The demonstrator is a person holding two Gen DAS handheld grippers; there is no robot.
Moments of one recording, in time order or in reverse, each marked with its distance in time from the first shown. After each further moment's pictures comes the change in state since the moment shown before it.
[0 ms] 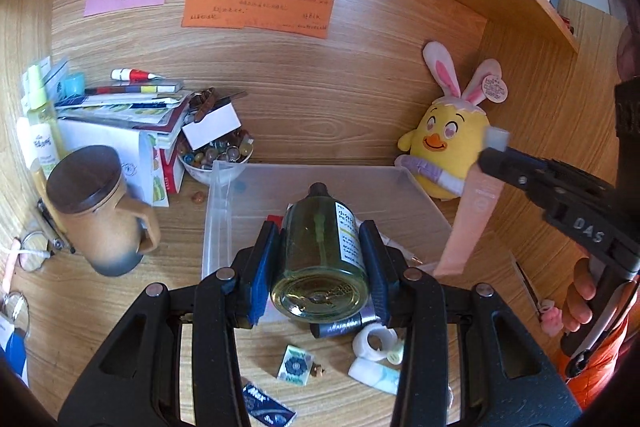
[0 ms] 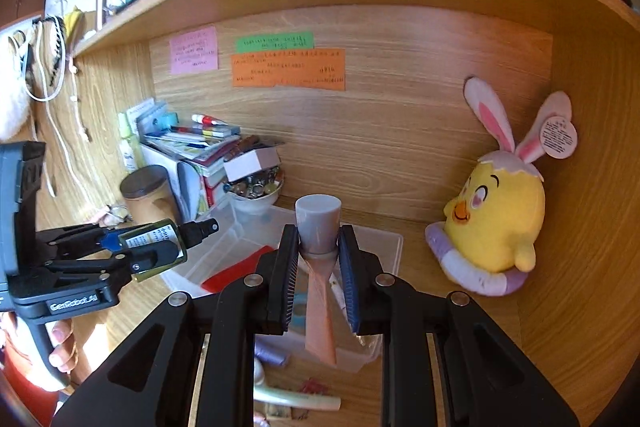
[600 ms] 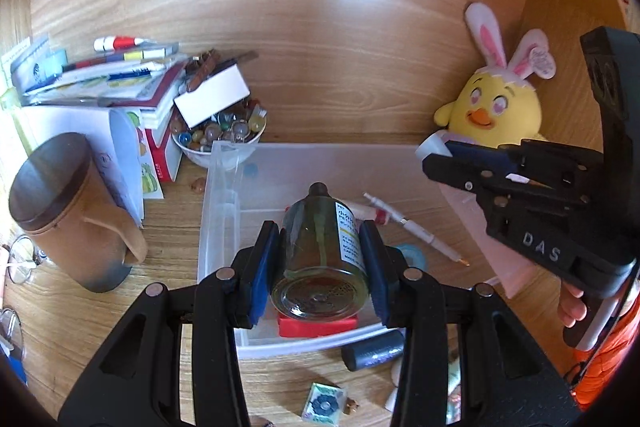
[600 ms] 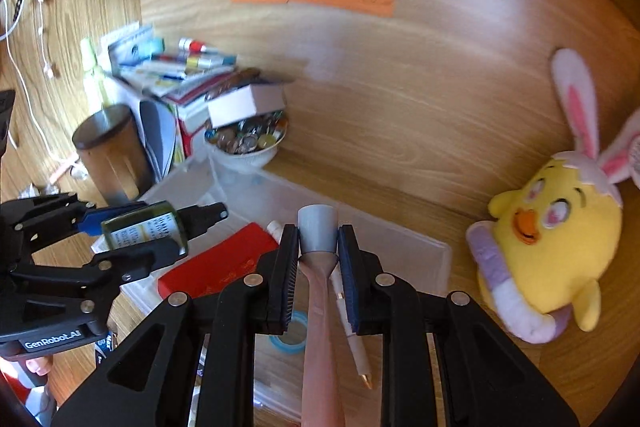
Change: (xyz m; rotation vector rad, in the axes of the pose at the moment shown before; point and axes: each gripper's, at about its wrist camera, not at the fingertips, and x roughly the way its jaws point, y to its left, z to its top) left arm 0.072 0.016 0.007 -0.007 0.130 0.059; right arm 0.118 0.016 0.007 -0.127 0.227 0.035
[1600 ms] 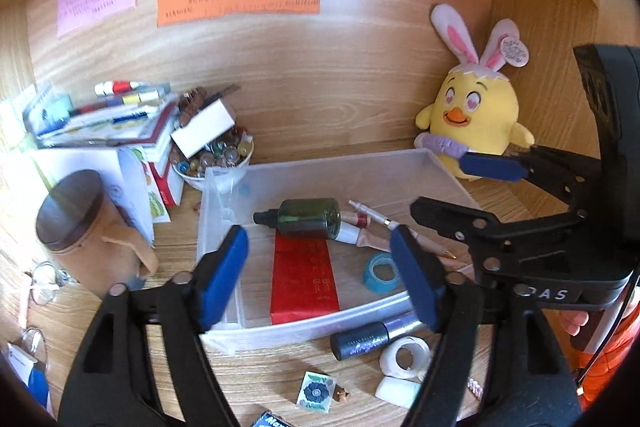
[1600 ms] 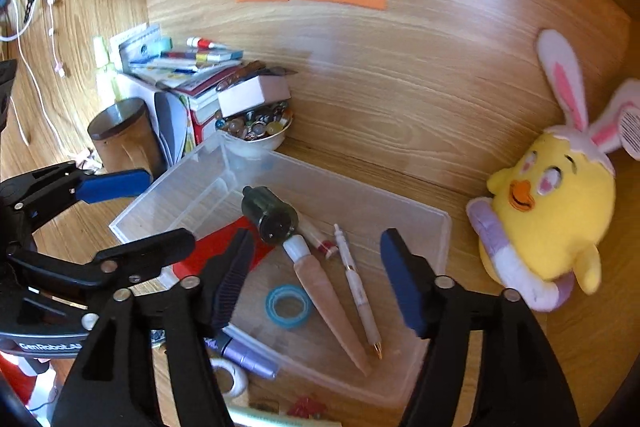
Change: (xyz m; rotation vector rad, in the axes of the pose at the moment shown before) left arm -0.038 -0.029 -0.006 0.106 -0.083 0.036; right arm -0.030 -0.001 -0.022 0.047 -0.018 0.002
